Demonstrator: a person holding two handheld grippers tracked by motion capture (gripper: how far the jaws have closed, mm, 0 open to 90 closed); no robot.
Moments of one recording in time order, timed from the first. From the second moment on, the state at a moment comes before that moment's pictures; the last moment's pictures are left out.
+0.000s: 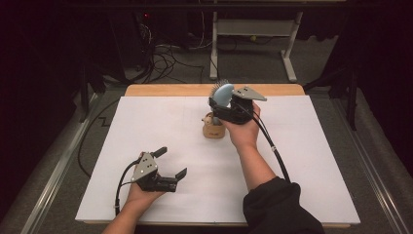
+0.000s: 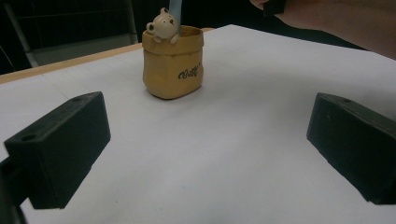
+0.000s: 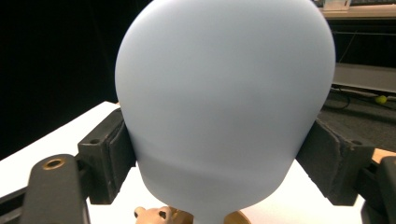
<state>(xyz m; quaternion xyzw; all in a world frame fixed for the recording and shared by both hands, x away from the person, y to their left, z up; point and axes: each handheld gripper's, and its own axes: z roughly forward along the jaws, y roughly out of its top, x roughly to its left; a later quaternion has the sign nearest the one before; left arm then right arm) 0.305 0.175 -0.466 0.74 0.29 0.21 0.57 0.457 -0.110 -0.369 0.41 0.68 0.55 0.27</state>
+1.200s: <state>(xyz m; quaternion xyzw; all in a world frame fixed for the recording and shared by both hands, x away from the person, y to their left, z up) 0.305 0.174 -0.467 0.74 0.29 0.21 0.57 0.452 -0.141 -0.376 0.43 0.67 0.54 0.26</state>
